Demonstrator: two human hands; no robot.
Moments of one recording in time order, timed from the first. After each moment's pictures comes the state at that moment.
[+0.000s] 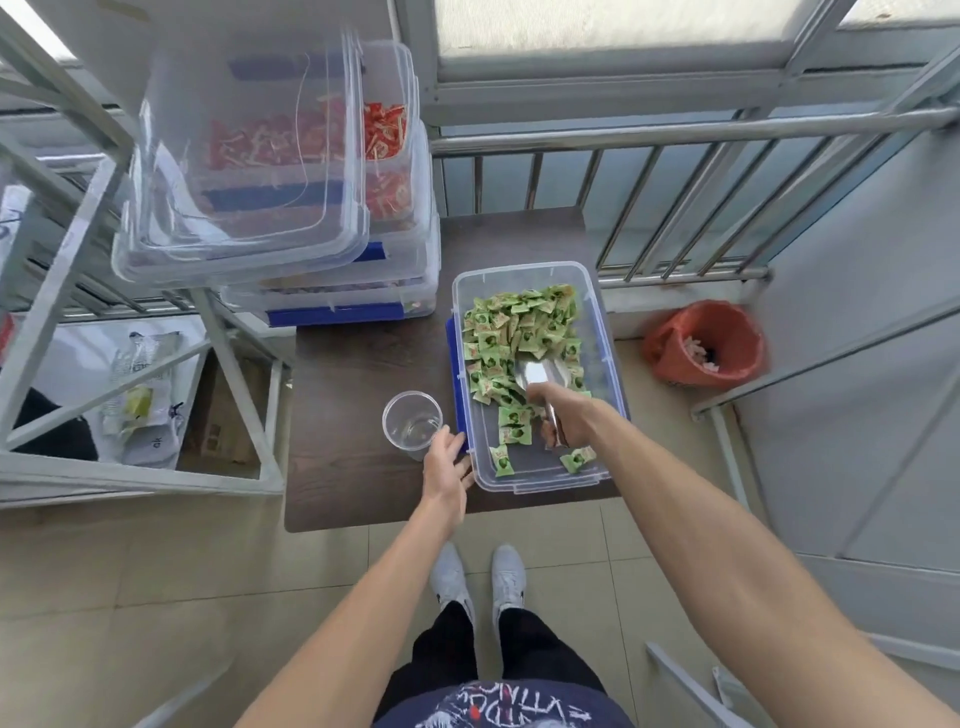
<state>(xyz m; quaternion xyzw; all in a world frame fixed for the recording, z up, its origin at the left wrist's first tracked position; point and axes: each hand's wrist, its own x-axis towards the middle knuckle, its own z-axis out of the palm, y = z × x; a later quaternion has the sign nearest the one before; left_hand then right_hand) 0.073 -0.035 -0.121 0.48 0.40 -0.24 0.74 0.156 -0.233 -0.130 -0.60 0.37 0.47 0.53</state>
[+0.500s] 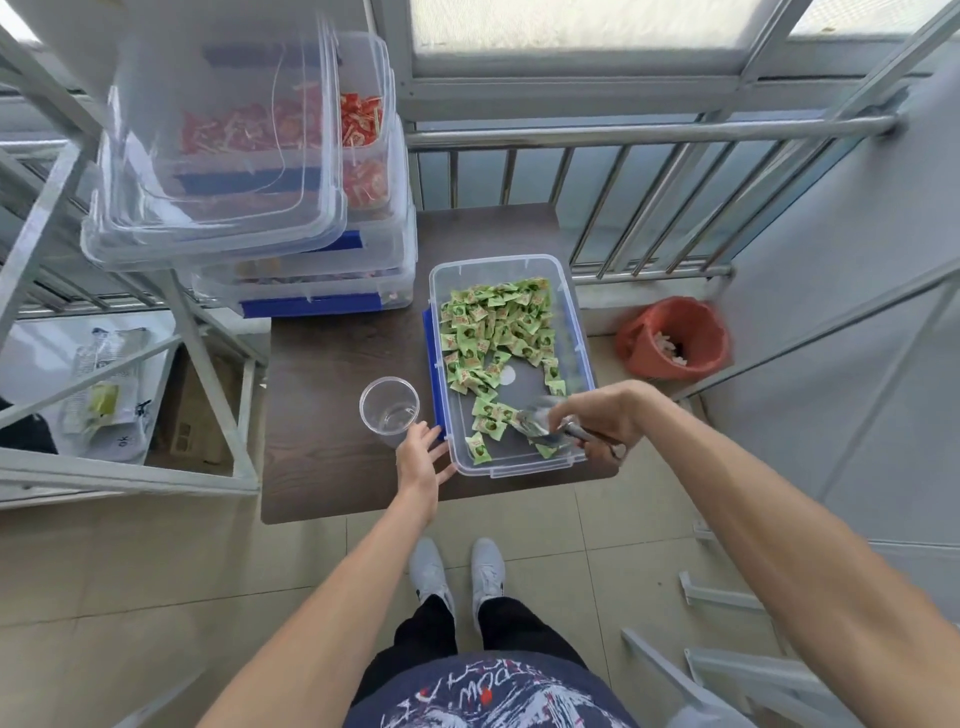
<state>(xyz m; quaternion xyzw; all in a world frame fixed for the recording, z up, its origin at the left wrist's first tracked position) 0.065 -0.032 -0.117 0.49 0.42 -0.21 0.74 0.126 -0.290 -0.059 -0.59 0.28 0.68 0.33</state>
